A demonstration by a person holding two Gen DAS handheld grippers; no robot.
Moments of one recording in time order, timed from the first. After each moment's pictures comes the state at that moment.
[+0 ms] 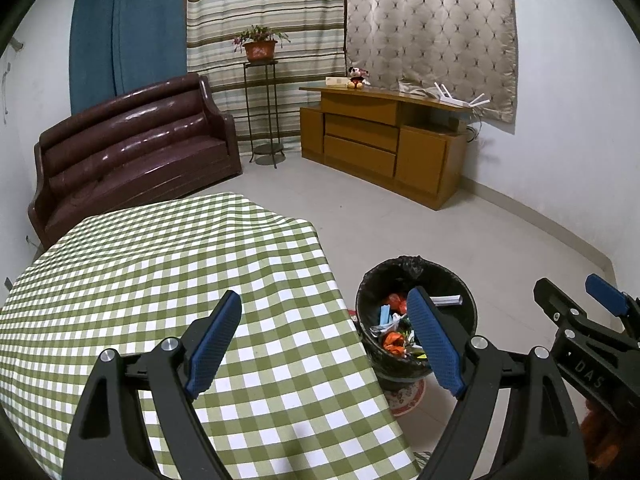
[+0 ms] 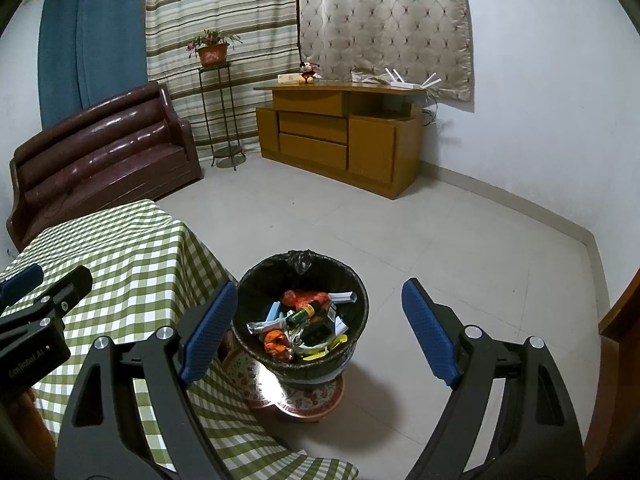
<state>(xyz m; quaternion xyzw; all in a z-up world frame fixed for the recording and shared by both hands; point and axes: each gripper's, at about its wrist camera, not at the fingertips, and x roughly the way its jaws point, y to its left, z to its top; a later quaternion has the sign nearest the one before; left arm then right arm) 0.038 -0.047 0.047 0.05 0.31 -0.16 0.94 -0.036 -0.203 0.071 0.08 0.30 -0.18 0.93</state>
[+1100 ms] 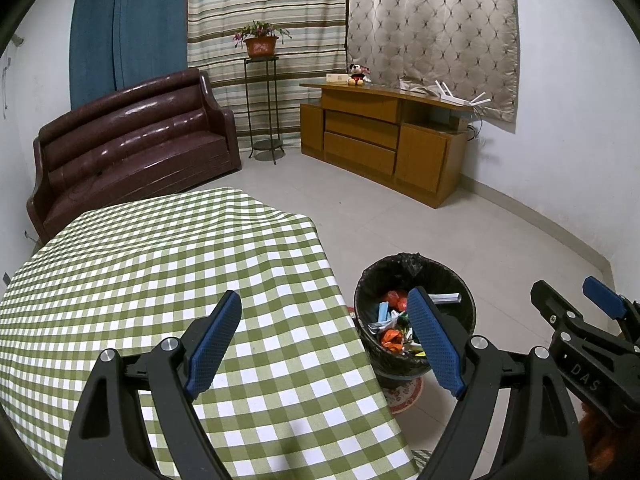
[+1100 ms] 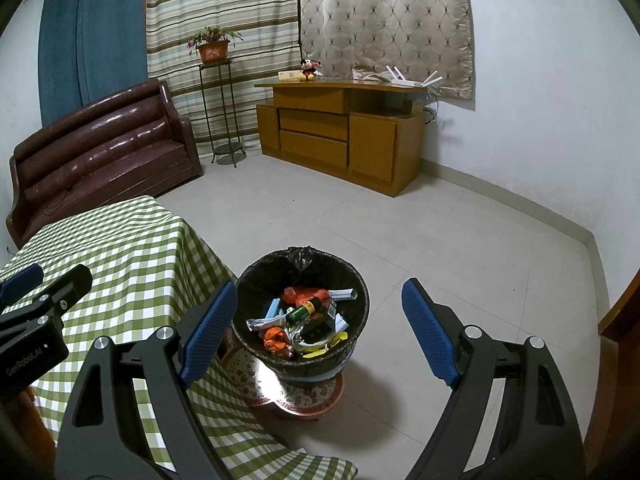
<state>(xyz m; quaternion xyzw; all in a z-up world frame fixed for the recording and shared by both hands) 0.038 -0.047 0.044 0.05 0.31 -0.16 0.94 -0.036 -0.202 0.072 0.08 0.30 -0.18 0.93</state>
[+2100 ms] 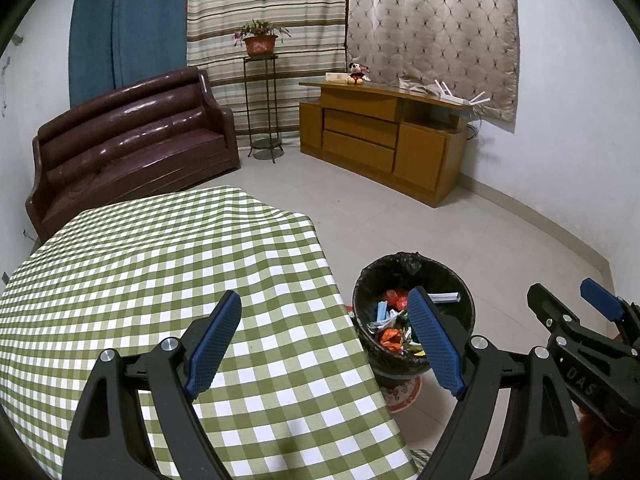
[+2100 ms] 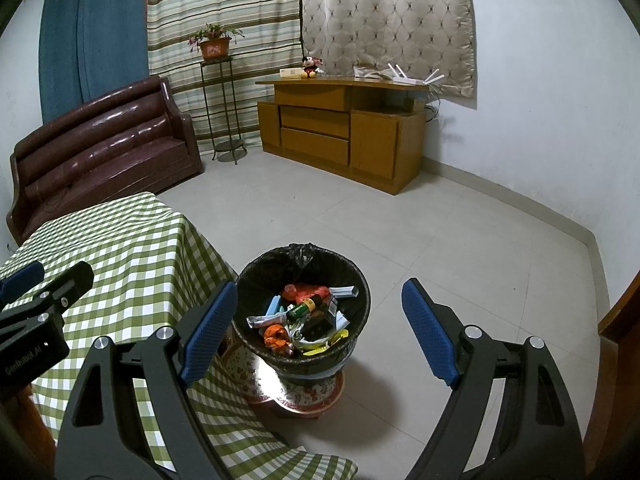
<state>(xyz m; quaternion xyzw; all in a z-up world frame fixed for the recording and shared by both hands) 0.041 -0.049 0.041 0.04 0.32 -0.16 0.93 -0.035 -0.200 0.071 0.08 0.30 -0.18 0.93</state>
